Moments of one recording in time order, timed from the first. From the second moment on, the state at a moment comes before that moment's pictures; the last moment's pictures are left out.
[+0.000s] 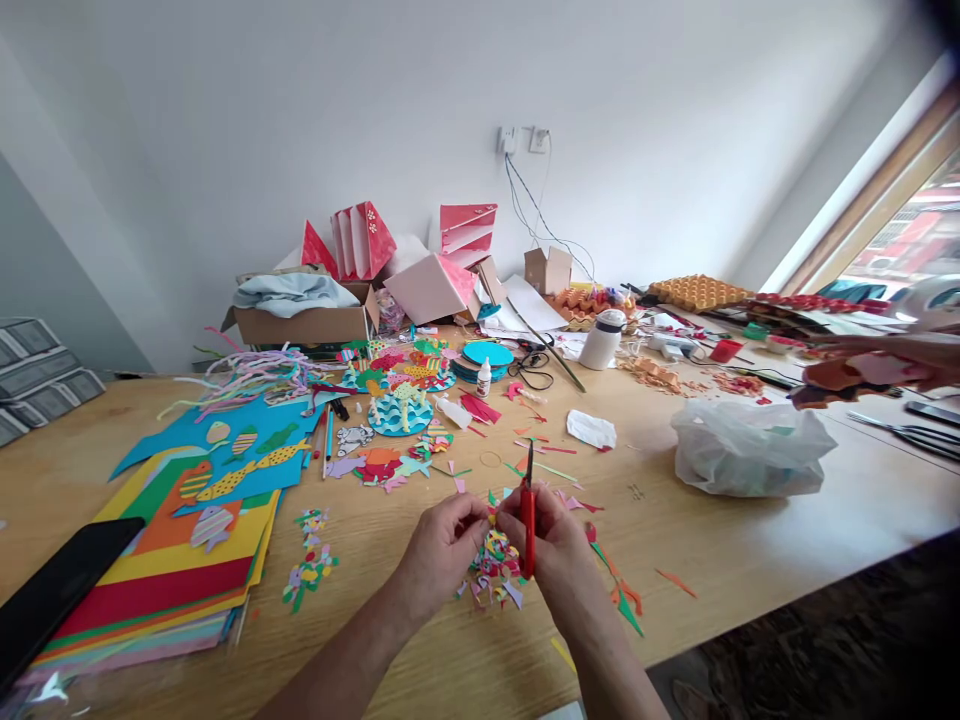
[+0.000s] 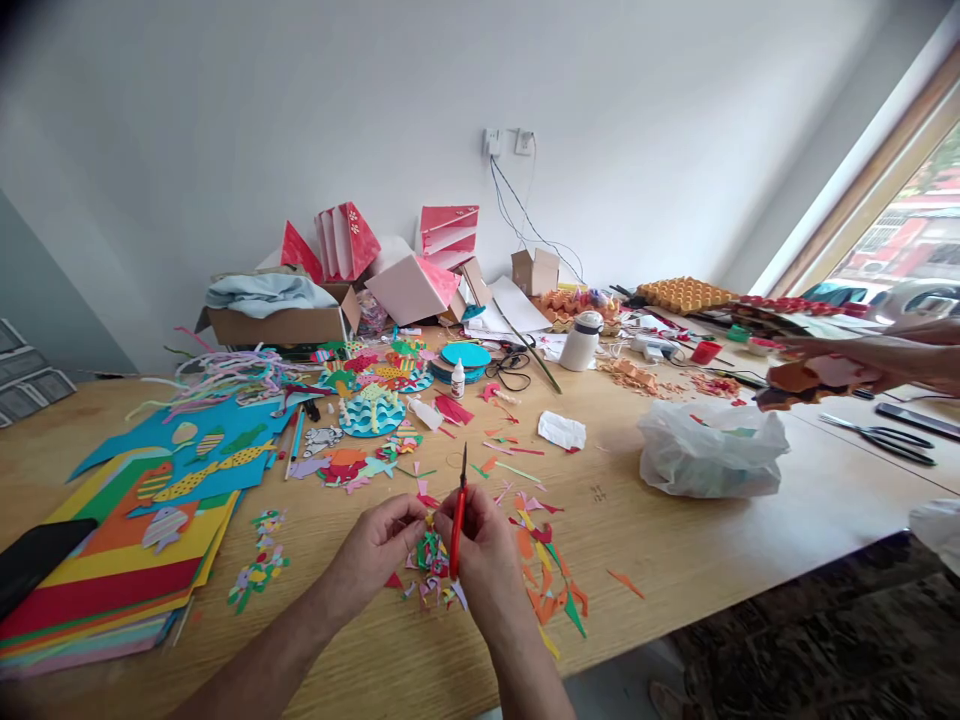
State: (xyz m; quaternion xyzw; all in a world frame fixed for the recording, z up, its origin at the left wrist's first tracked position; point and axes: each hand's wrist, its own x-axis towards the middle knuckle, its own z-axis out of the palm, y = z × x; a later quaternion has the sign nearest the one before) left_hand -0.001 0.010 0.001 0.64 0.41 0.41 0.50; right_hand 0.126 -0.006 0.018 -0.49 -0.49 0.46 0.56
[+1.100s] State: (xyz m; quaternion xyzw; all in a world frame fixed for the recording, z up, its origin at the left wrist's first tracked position) left_hand 0.002 -0.006 0.024 0.48 0.34 0.47 0.66; right_hand 0.120 -0.039 -0.013 -0.57 -0.63 0.34 0.40
